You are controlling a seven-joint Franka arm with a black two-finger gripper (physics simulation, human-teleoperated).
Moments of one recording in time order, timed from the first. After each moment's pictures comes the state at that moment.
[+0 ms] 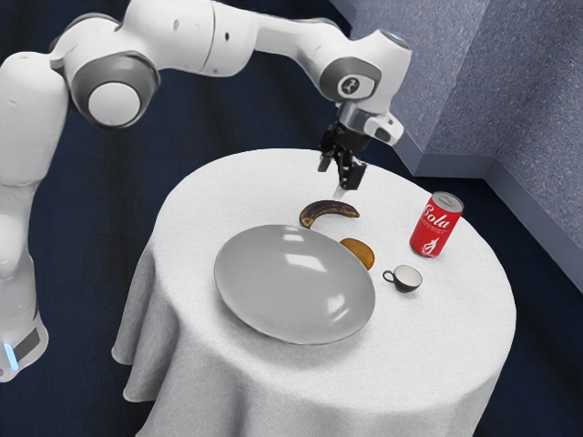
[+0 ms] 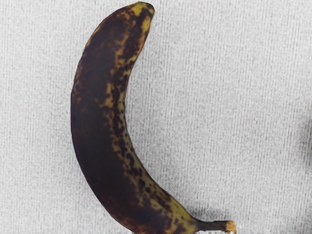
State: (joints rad) arm 0.00 0.30 0.11 -1.48 0.00 1.67 0.03
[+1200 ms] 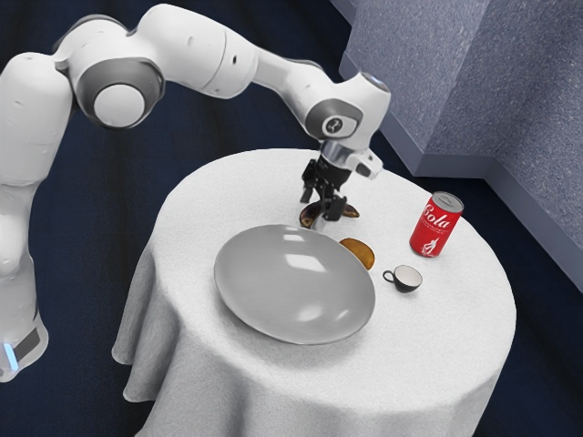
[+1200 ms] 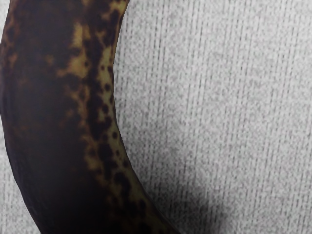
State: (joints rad) arm 0.01 0.32 0.13 -1.64 -0.02 1.82 0.04
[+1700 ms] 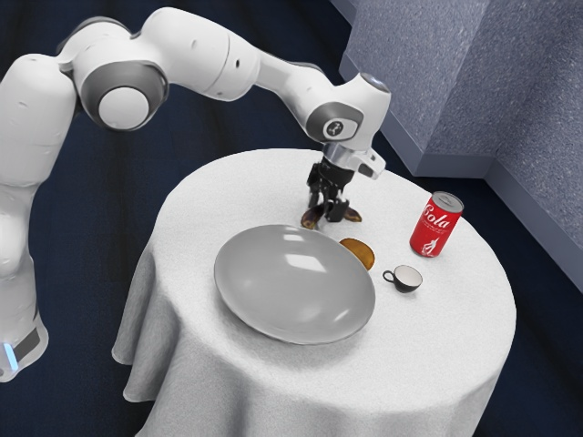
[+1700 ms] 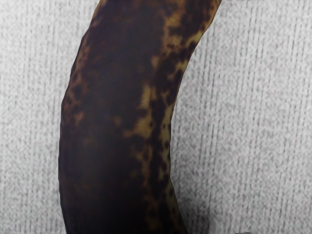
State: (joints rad) arm 0.01 0.34 0.13 -1.63 -0.02 1.88 0.05
